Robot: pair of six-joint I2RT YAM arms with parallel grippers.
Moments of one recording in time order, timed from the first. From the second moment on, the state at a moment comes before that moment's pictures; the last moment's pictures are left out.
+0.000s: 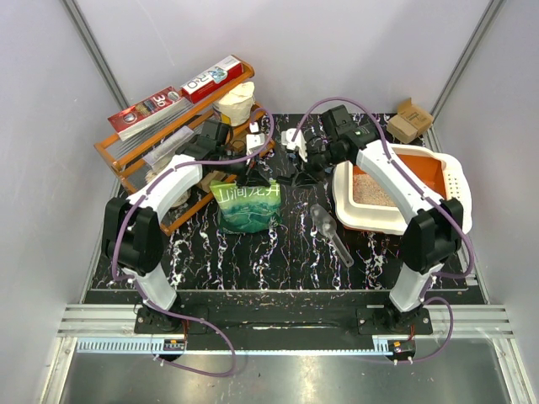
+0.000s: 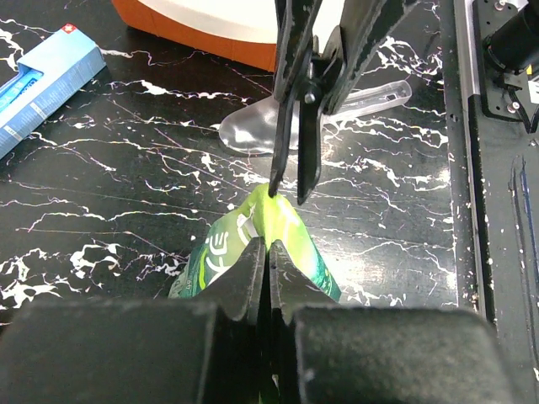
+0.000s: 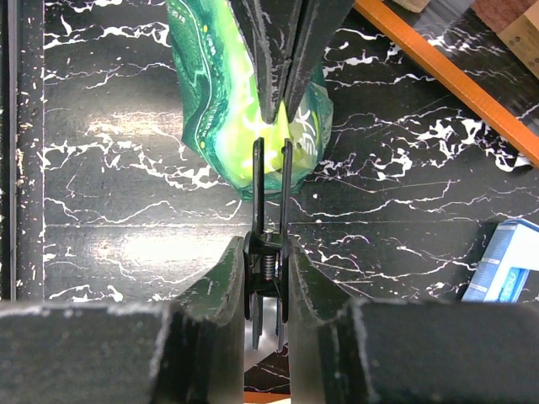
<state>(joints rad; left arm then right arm) -0.36 1.73 1.42 -0.54 1.04 0.58 0.45 1.77 1.70 -0.92 -0.77 -0.88</state>
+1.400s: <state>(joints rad) -0.36 1.72 1.40 -0.52 1.04 0.55 0.46 1.78 1.71 -0.88 -0.75 -0.83</state>
